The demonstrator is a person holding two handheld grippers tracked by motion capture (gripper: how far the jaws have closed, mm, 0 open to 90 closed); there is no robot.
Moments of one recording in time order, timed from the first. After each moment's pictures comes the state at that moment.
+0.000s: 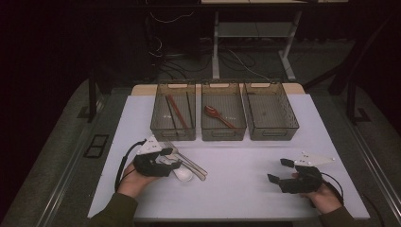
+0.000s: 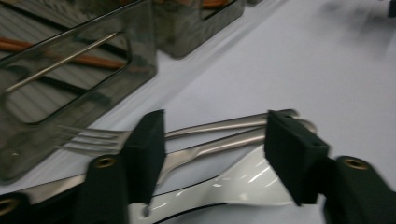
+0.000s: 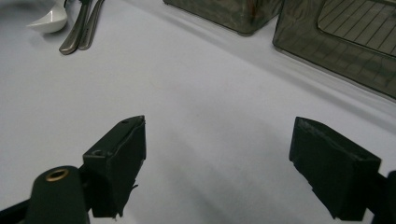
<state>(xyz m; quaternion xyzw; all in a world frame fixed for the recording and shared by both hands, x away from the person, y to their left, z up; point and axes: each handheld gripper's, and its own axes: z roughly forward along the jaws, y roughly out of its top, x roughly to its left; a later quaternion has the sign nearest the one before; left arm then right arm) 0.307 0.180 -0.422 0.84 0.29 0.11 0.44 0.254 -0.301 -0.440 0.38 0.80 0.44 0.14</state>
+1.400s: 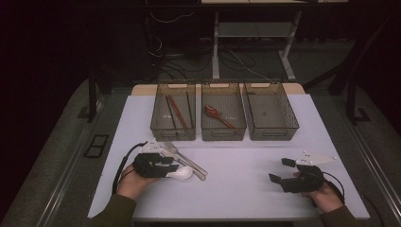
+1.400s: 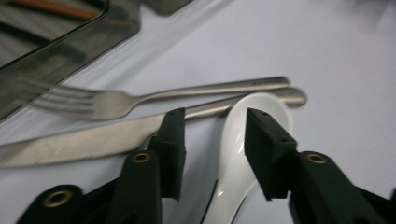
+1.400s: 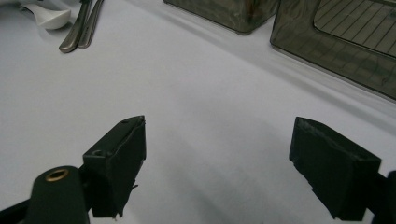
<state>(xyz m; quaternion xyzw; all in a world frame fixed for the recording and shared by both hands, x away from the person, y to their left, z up) 0.302 0.175 -0.428 0.85 0.31 0.05 0.42 0.255 -0.306 -0.439 0.38 0.81 0.44 0.13</state>
